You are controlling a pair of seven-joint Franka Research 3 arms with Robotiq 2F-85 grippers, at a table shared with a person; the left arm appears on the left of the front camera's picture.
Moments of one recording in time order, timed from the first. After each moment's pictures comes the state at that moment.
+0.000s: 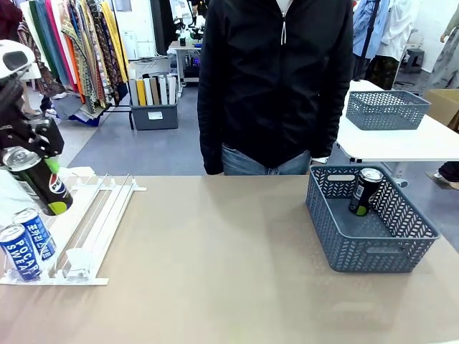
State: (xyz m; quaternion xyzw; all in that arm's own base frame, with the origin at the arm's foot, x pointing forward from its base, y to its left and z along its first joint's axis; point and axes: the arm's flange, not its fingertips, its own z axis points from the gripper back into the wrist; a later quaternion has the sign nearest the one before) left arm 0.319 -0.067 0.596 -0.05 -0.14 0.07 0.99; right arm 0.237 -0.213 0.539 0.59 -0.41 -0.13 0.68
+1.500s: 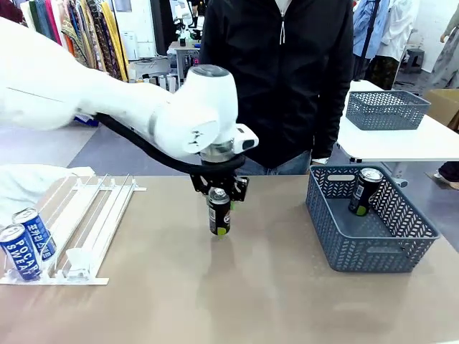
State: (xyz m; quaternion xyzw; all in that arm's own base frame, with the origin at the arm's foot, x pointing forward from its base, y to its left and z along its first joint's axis) left arm 0.488 -0.413 0.400 0.00 -0.08 -0.19 0.98; right arm 0.236 -0.213 0.539 0.59 -0.41 -0.12 0.68
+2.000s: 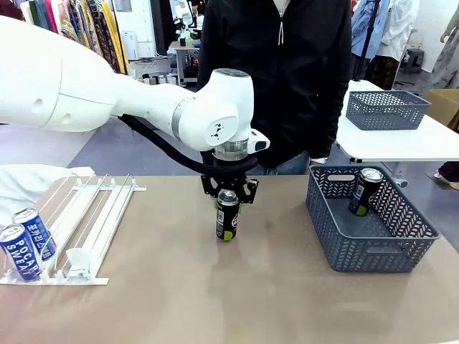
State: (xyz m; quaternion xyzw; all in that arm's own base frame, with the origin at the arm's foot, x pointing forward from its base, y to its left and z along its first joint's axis) left arm 0.499 -0.433 0.398 0.00 -0.03 -0.18 0.98; right arm 0.236 -0.213 0.539 0.59 -0.41 -0.12 0.68
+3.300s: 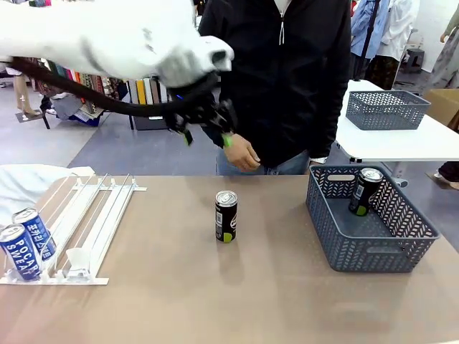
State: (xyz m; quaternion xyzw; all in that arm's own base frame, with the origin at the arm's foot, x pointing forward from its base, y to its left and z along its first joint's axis) left arm 0.434 -0.308 0.605 -0.16 -0.16 -0.18 0.96; right arm 0.237 -0.213 0.539 0.59 -0.41 -0.12 0.68
